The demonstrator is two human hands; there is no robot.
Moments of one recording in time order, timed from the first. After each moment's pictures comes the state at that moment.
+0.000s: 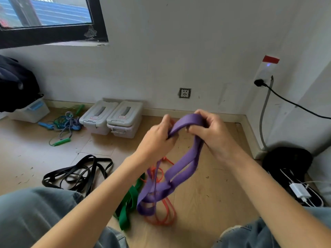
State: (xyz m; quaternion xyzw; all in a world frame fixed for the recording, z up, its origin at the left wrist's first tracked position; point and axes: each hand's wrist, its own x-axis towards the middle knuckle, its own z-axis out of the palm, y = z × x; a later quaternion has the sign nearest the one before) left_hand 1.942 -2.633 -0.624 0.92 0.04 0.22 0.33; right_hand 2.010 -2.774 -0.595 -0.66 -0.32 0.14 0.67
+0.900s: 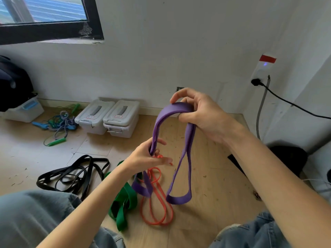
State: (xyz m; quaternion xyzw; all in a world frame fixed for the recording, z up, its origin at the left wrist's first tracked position) left_hand 1.928 -2.600 -0.680 0.82 0.07 0.05 0.57; right_hand 2.020 -2.759 -0.552 -0.70 -0.40 0.19 0.56
